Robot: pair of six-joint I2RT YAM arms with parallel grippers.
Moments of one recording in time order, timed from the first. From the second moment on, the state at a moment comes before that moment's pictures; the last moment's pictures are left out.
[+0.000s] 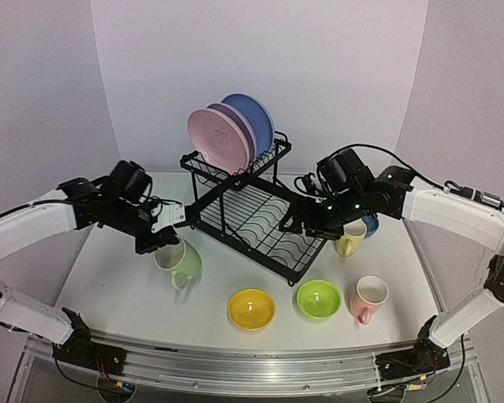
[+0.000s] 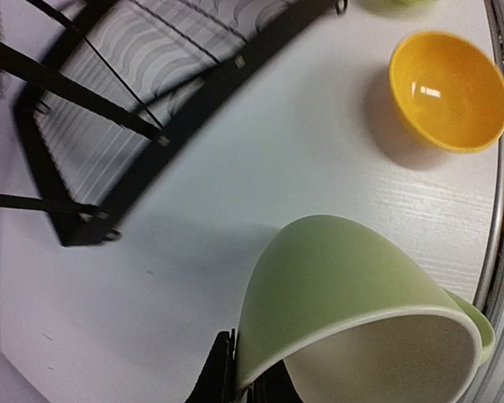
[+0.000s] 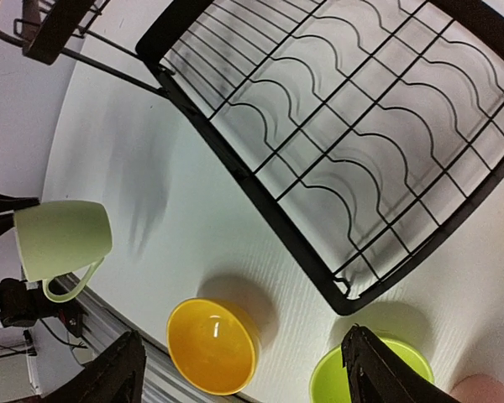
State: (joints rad) left arm -0.69 1.30 1.06 -0.75 0.16 0.72; right arm 0.82 1.49 1.31 -0.70 -0.09 0.69
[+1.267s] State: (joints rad) left arm -0.69 1.06 1.14 0.32 0.42 0.77; right arm 0.91 1.62 1.51 0.09 -0.67 0.58
